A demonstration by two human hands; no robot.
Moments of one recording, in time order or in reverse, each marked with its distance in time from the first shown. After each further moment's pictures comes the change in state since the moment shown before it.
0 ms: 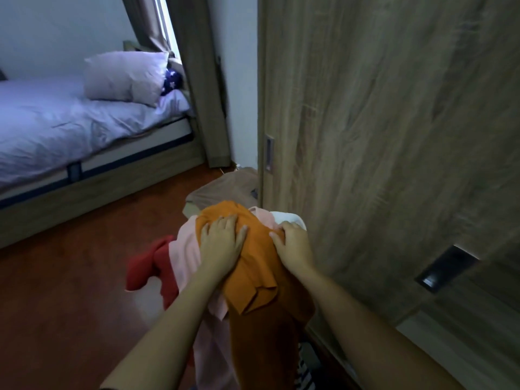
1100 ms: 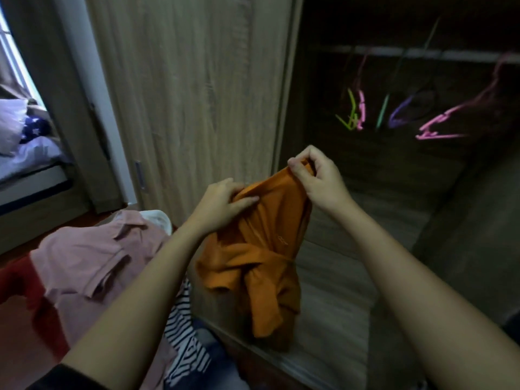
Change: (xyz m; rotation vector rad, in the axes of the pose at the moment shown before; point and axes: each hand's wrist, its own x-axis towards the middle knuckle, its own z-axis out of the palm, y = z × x) left_hand -0.155 0.309 -0.116 -0.462 -0.131 0.780; right_hand -0.258 0.007 -0.370 0.173 0.447 -0.166
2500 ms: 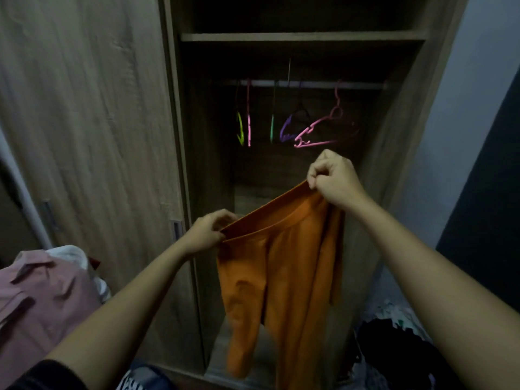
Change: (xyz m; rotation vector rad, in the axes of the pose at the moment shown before) left_hand 0.007 0.132 0.102 -0.272 -0.328 -0.066; right_hand -0.105 0.008 -0.217 -0.445 0.226 0.102
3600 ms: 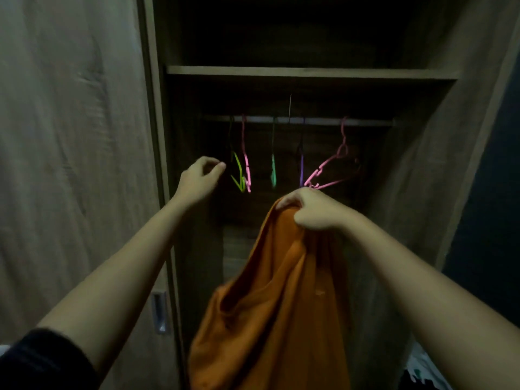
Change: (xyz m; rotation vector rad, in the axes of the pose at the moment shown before) left_hand 0.188 0.020 -0.129 -0.132 0.464 0.108; right_hand 0.129 -0.025 0.054 -0.172 -0.461 0.155
